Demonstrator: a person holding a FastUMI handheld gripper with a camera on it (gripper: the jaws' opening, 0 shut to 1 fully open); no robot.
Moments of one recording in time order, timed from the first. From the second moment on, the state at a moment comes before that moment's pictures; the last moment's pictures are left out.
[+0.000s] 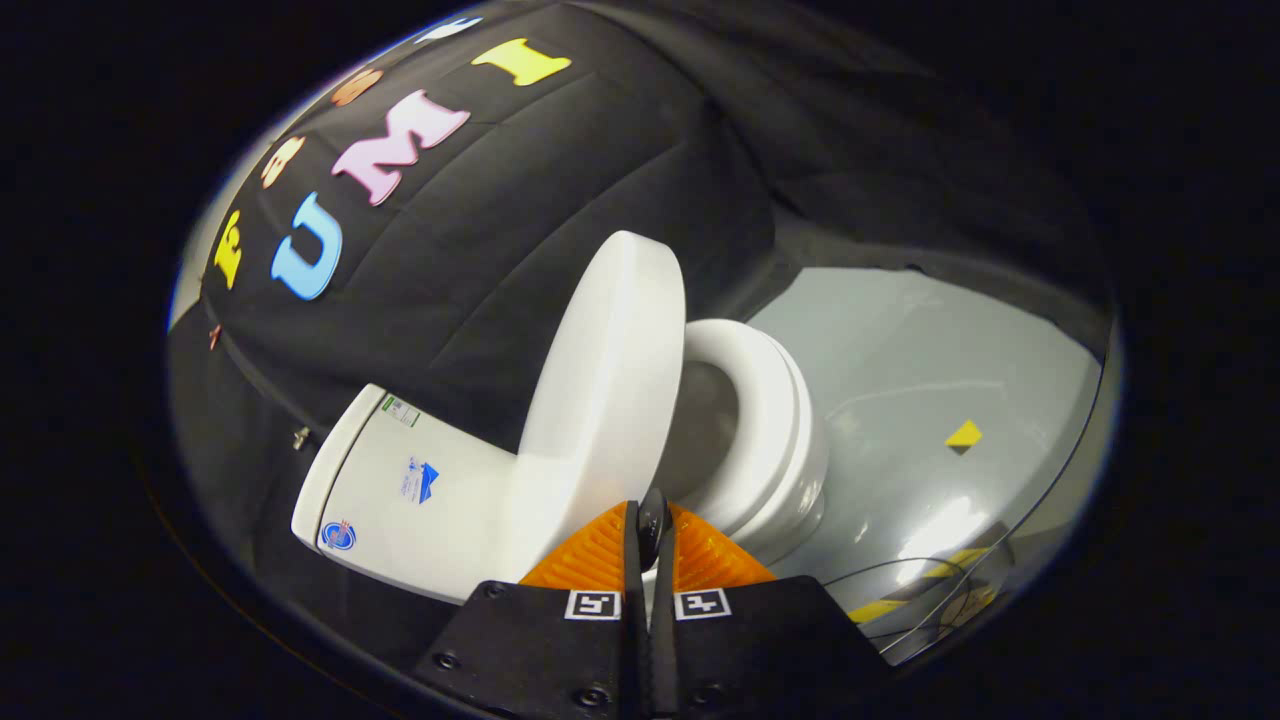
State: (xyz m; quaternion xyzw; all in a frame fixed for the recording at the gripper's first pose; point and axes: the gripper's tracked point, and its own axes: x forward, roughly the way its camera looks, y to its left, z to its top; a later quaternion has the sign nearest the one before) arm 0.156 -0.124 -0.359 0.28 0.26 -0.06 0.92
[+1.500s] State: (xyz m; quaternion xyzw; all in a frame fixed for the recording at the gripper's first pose) arm 0.177 0.164 -0.227 0.04 0.15 0.09 0.98
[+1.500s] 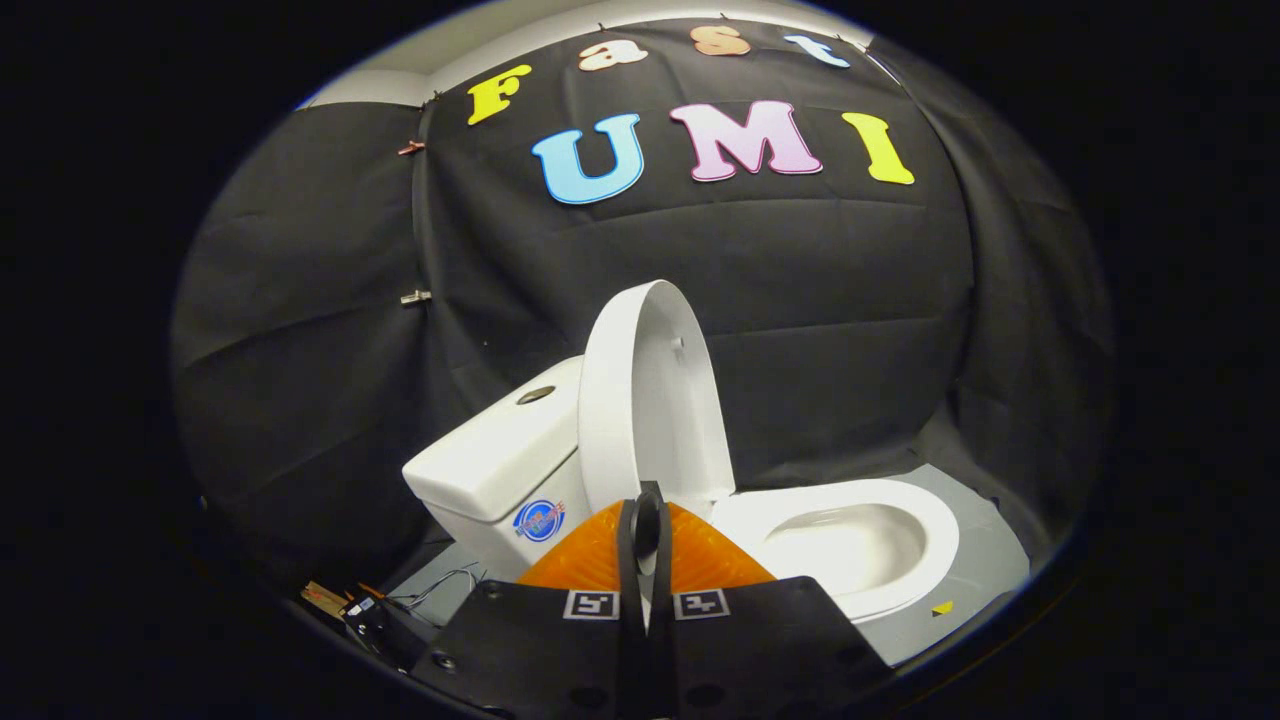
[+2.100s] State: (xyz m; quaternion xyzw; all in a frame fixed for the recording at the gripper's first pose) arm 0.180 0.195 -0.237 0.03 0.15 0.11 0.98
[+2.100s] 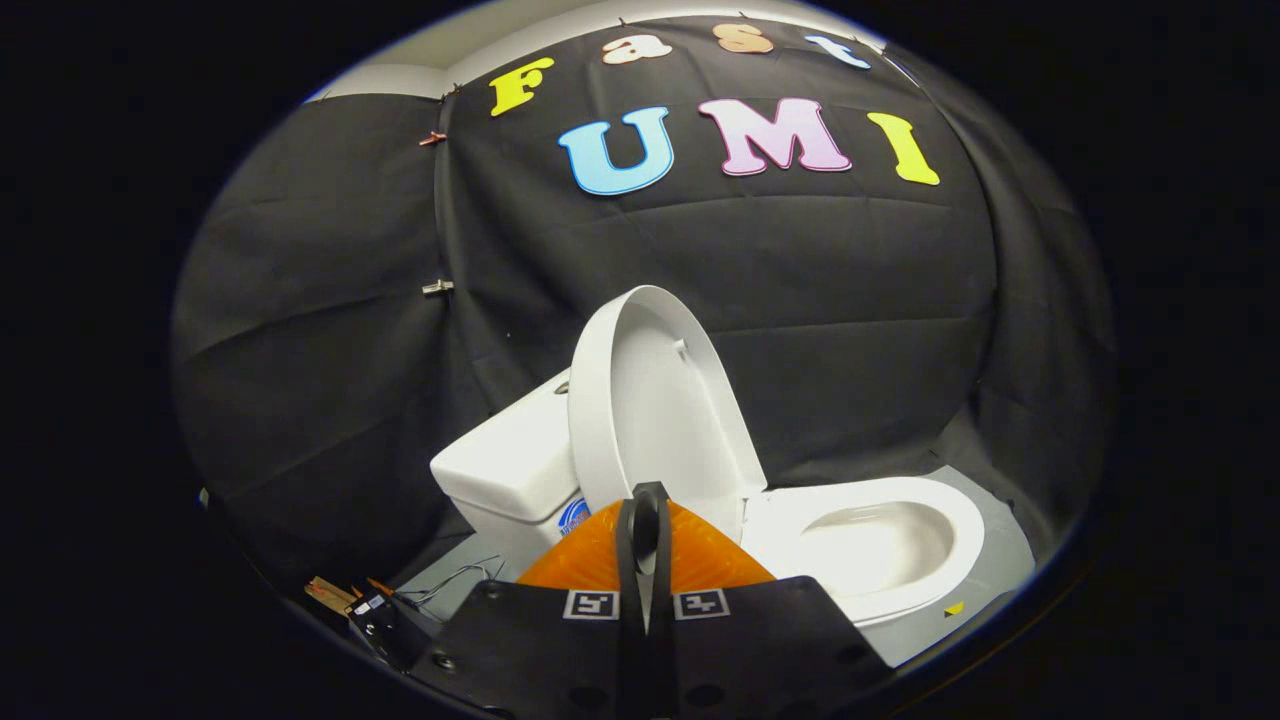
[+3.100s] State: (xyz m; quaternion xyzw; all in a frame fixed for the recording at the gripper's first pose) arm 0.104 0.116 -0.077 0.02 0.07 0.07 0.99
